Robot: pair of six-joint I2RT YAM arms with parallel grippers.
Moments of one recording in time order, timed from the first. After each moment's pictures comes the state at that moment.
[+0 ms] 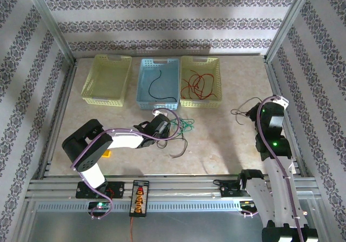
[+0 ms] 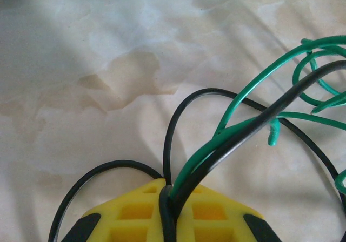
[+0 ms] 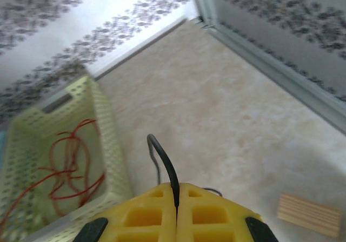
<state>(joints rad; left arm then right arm) -0.79 1.70 0.73 0.06 -0.22 -0.57 -0.05 0.67 0.71 -0.48 0.15 0.52</state>
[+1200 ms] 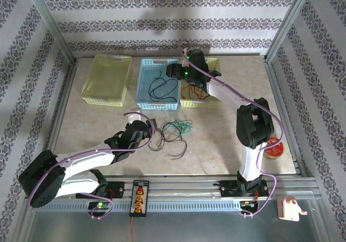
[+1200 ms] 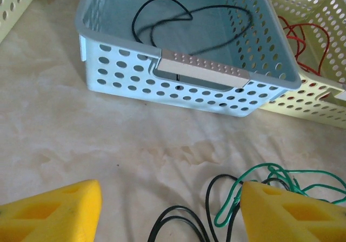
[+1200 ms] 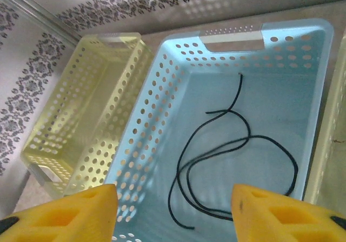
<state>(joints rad) -0.78 1.17 0.45 0.13 -0.49 -0.71 0.45 1.92 1.57 -0.19 -0.28 0.53</state>
